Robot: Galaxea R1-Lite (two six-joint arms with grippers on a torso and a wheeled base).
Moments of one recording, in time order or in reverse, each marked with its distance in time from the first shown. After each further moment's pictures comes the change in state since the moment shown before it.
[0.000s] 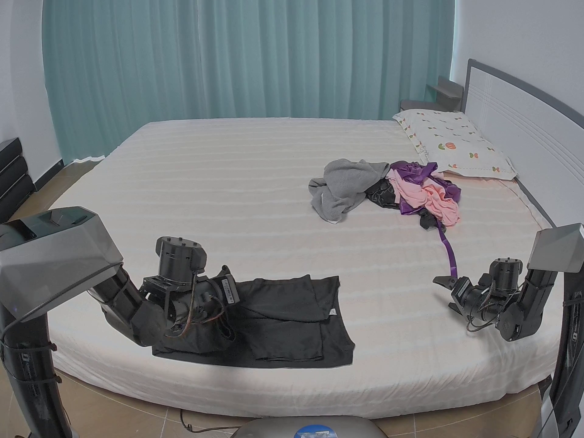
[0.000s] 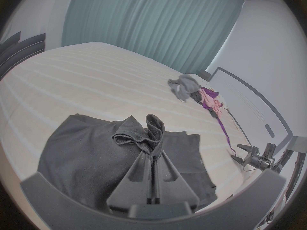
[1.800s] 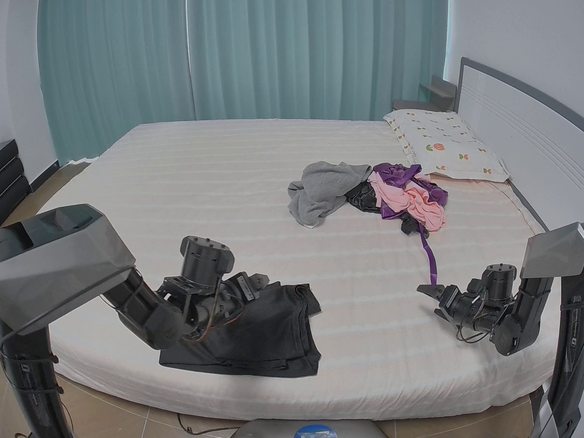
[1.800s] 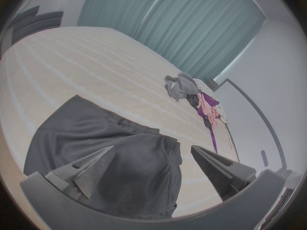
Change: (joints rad) left arm -0.114 -0.013 -0.074 0.129 0.101 -0.291; right arm 0.114 -0.038 0.127 -0.122 0.019 -0.005
